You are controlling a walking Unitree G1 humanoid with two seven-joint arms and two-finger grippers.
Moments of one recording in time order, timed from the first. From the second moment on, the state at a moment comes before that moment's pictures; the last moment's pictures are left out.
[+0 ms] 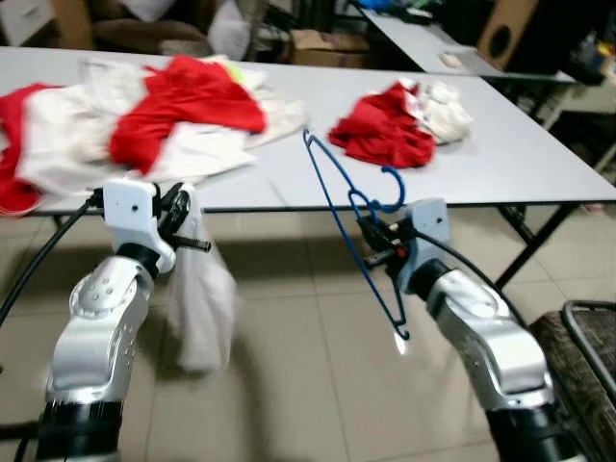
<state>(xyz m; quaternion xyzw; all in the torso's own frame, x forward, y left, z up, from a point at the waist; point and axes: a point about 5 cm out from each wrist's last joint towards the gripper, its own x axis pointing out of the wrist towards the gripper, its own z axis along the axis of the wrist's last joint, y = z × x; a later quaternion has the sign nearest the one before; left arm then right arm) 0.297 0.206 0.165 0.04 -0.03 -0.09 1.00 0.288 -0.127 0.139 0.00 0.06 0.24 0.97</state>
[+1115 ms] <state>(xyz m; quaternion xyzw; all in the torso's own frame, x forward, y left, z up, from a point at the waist) 0.335 0.194 0.210 0.07 -0.08 -0.15 0.98 0.267 -0.171 0.162 -0.10 0.08 0.44 0.89</state>
